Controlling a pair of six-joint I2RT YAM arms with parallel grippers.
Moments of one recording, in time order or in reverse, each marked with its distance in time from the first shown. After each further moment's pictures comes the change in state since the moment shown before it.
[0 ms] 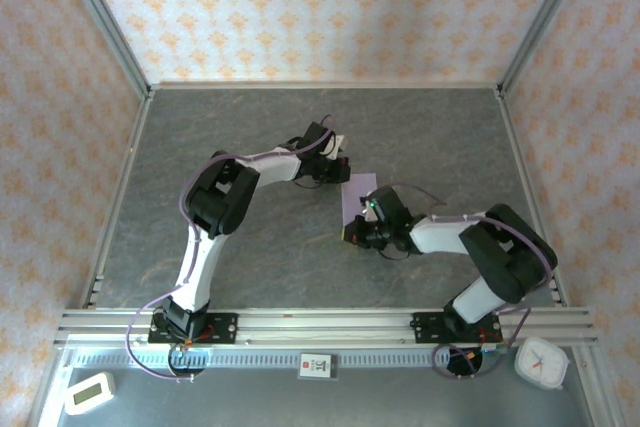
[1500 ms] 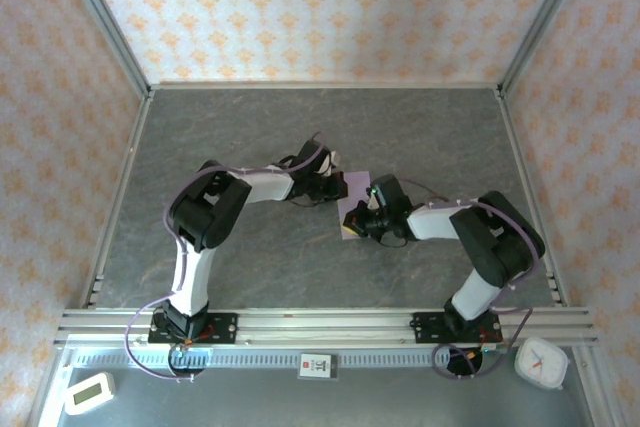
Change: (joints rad) left arm -0.054 -0.165 -0.288 0.153 0.010 -0.264; right arm -0.089 0.123 0.103 0.043 -0.054 0.193
